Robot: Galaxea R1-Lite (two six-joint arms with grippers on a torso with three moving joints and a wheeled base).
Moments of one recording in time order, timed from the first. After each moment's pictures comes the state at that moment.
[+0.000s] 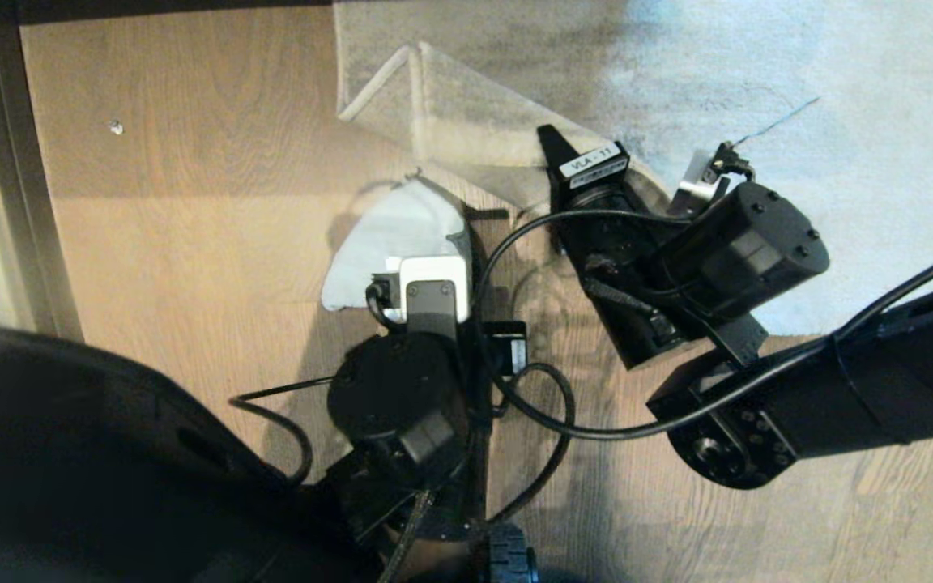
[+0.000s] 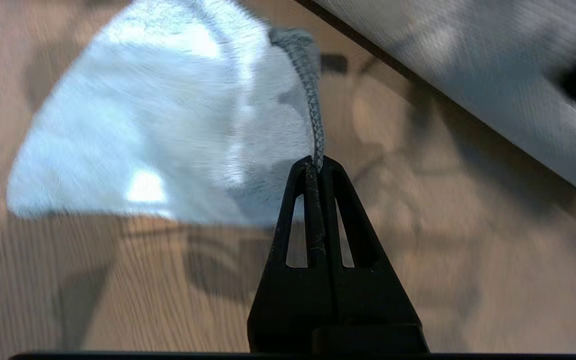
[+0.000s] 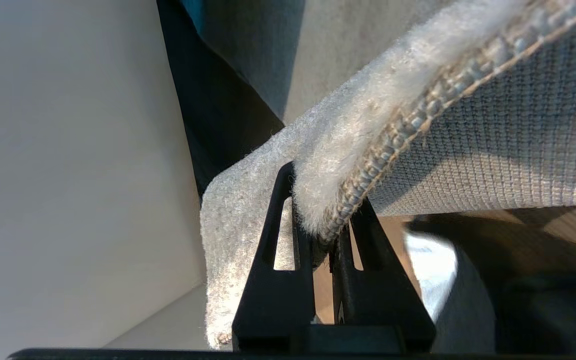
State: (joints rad) left arm -0.98 2.02 -0.81 -1.48 0.85 0.07; right arm 0.78 2.00 -1.11 -1.52 -0.32 0.96
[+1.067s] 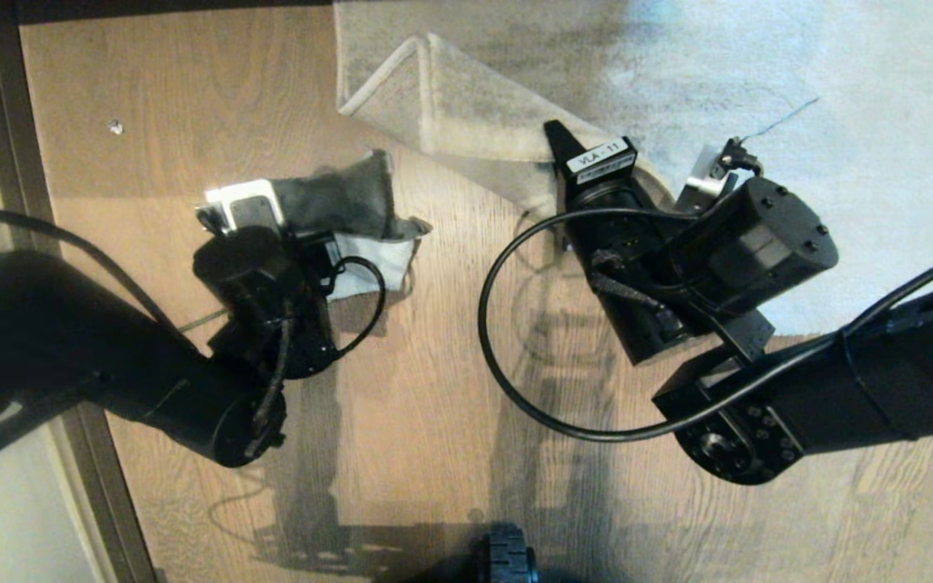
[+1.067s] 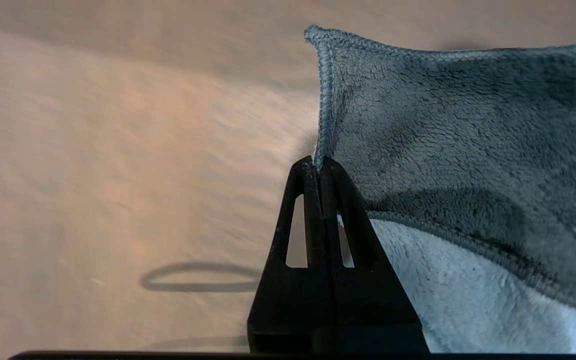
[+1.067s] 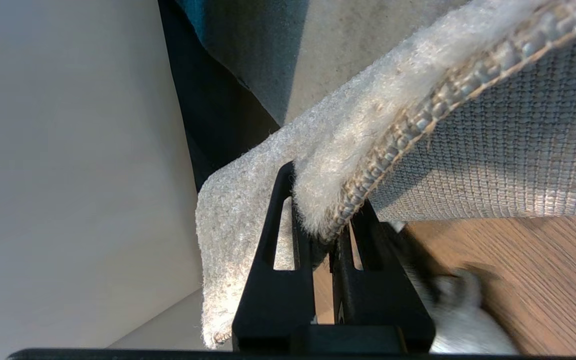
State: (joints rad) left arm -0.43 2.03 -0.88 -1.46 0.82 0.09; right arm 0.76 1.99 -1.10 -1.52 -0.32 0.96
